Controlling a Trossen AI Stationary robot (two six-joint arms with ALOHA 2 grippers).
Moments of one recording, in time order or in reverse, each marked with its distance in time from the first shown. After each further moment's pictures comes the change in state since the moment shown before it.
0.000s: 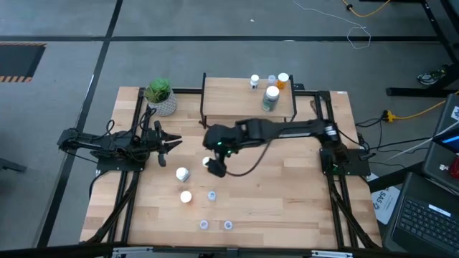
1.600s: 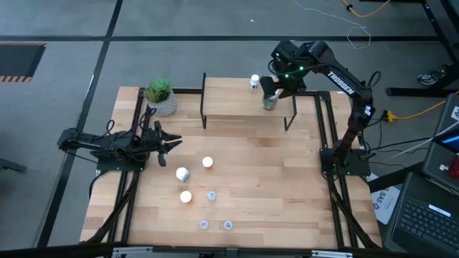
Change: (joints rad) left arm 0.000 0.000 0.001 -0.005 -0.004 0.001; right arm -0.714 -0.349 -0.036 -0.691 -0.298 0.390
